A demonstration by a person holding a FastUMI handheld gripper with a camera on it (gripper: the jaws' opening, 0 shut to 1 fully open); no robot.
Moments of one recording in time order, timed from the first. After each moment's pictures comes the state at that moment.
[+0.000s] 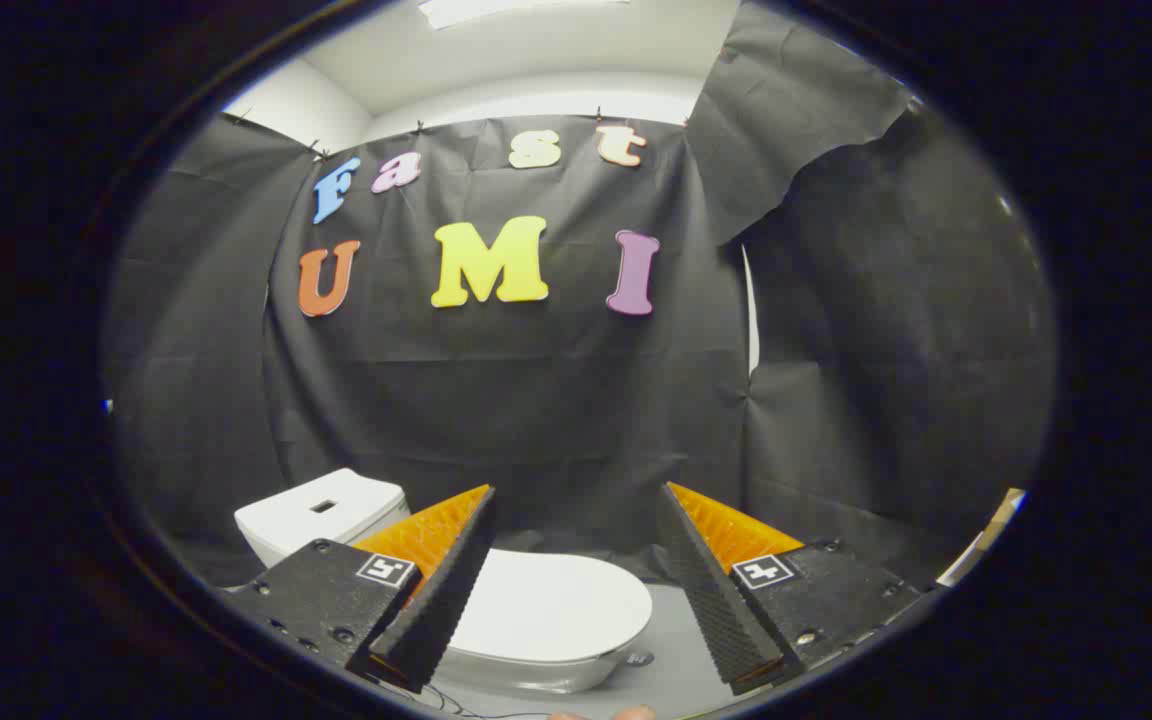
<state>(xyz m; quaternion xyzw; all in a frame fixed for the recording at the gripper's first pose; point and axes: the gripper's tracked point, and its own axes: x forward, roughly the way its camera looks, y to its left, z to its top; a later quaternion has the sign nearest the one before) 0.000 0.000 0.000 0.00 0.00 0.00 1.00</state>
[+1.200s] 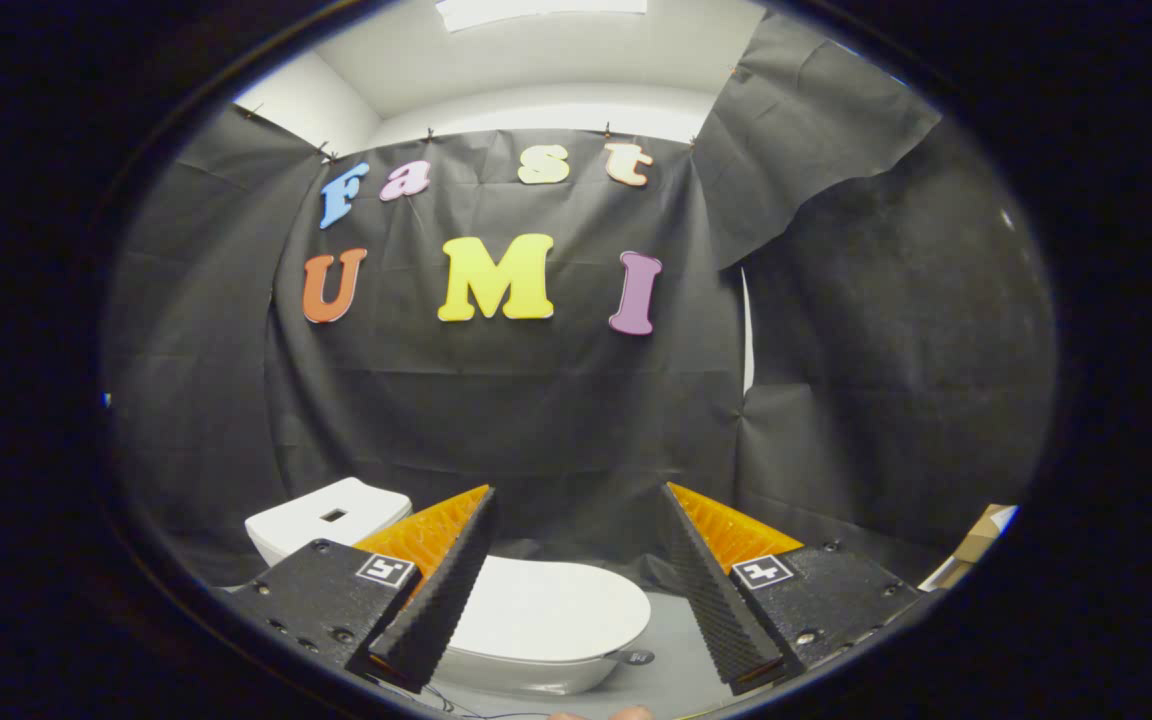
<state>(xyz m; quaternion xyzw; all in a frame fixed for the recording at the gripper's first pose) -0.040 0.024 0.017 -0.02 -0.01 -0.01 1.00</state>
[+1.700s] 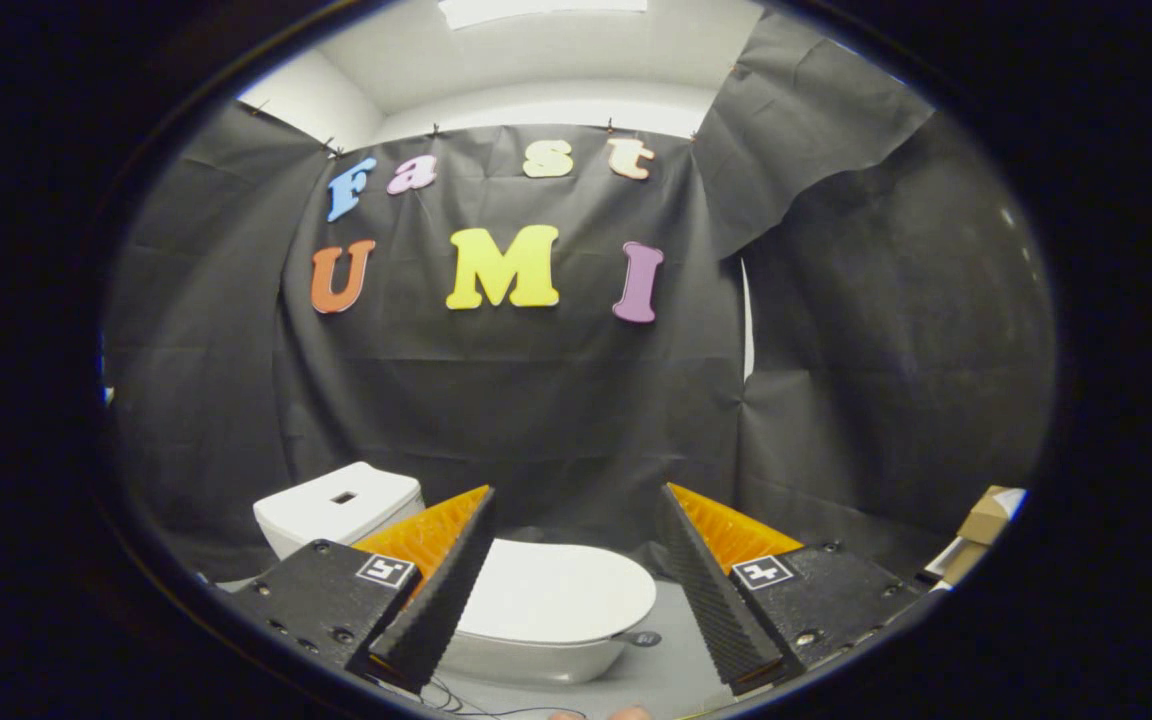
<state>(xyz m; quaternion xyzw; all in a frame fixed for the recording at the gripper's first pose) -0.058 0.034 -0.026 -0.01 0.01 0.00 1.00</state>
